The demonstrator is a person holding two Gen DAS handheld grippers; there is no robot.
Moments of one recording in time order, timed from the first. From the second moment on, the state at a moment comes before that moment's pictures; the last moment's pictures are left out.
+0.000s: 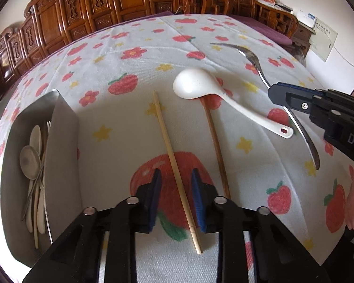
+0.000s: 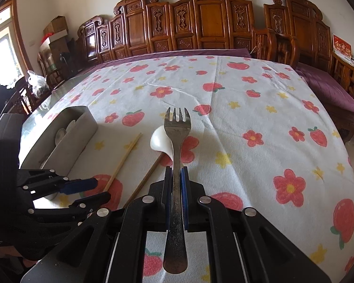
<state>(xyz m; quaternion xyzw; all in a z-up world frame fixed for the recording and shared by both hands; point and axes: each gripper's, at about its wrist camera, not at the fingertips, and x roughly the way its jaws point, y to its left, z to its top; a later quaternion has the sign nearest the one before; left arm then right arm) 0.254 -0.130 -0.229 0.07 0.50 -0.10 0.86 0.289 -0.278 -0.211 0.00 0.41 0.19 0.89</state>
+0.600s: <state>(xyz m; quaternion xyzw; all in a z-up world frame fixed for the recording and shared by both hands) 0.219 -0.102 -0.205 0.04 0.52 -0.11 0.85 0.263 -0.273 -0.219 0.01 0.43 0.18 0.88</state>
